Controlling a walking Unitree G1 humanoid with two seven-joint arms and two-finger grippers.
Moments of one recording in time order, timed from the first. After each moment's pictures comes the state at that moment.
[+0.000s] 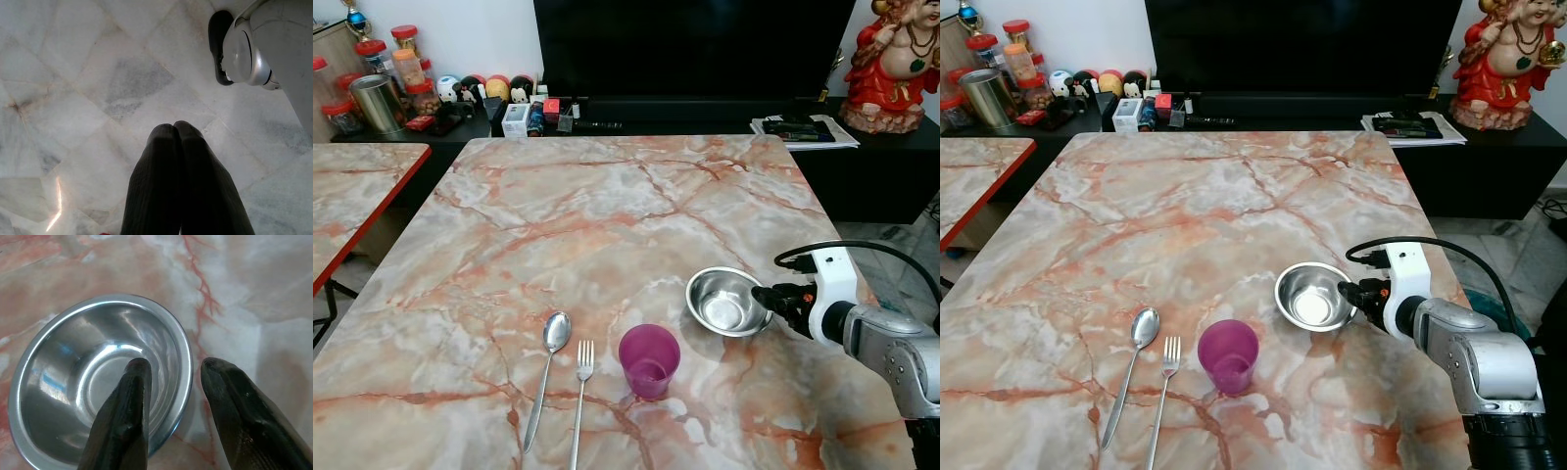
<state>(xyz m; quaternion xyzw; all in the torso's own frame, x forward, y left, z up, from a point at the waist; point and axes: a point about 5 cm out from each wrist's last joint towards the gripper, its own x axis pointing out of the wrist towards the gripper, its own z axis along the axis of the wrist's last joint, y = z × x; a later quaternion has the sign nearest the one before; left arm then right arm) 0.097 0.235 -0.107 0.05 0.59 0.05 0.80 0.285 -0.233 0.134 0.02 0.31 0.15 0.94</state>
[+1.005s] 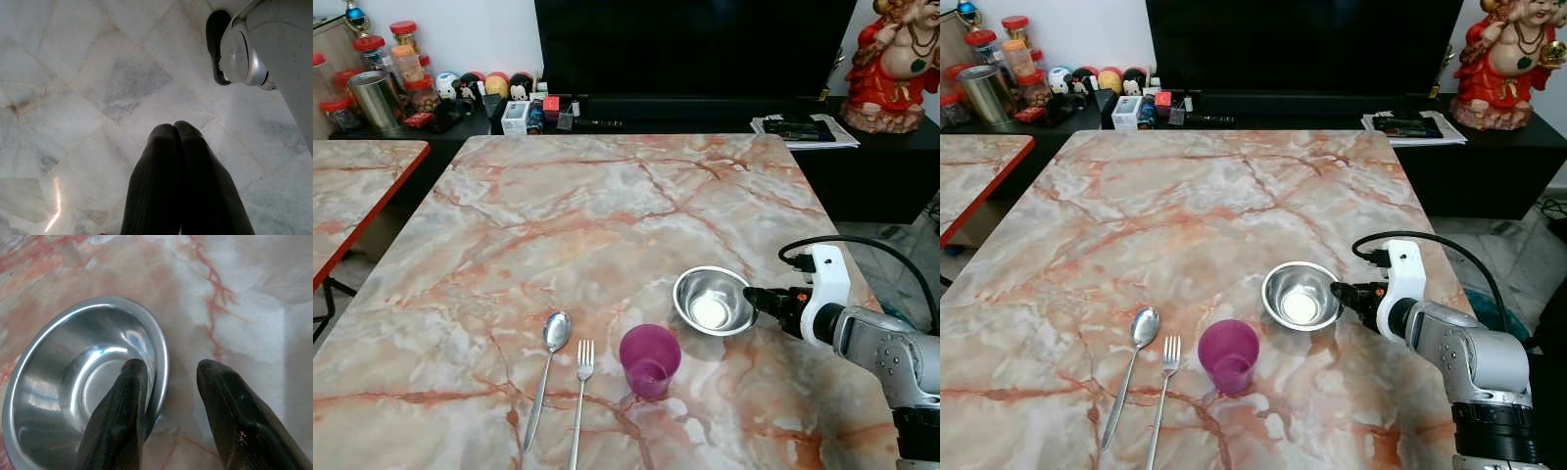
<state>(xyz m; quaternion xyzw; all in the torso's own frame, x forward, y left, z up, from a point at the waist) 0.098 0.235 -0.107 0.05 0.59 0.05 0.80 0.291 -0.228 0.124 0.11 0.32 0.15 0.93</state>
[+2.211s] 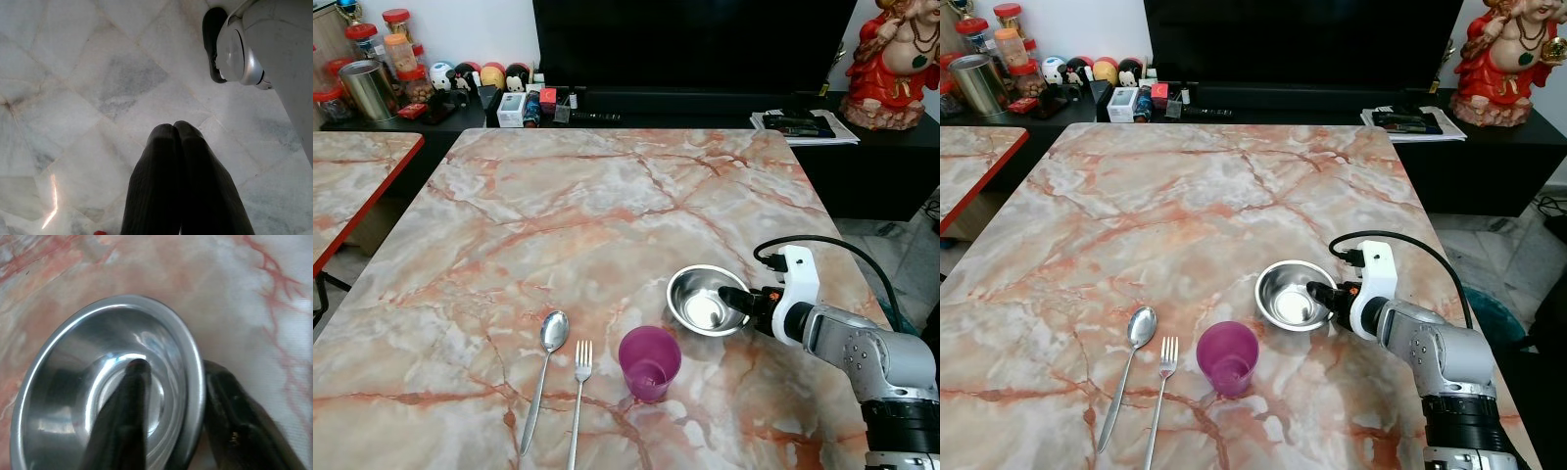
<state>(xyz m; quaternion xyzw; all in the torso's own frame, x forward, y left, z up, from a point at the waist) 0.101 0.234 -0.107 0.05 0.59 0.06 0.80 0.301 -0.199 0.114 0.14 0.32 0.17 0.92</state>
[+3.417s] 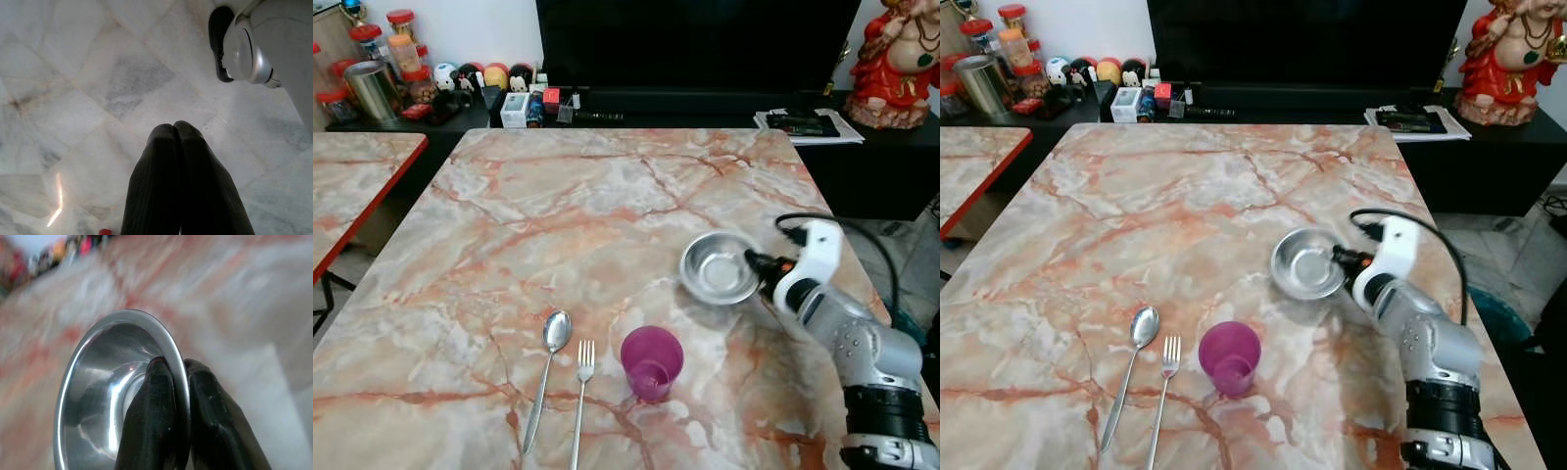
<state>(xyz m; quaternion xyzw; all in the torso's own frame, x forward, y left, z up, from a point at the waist) 0.099 0.238 -0.106 0.05 0.59 0.06 0.80 0.330 -0.216 0.143 0.20 0.16 0.03 0.97</state>
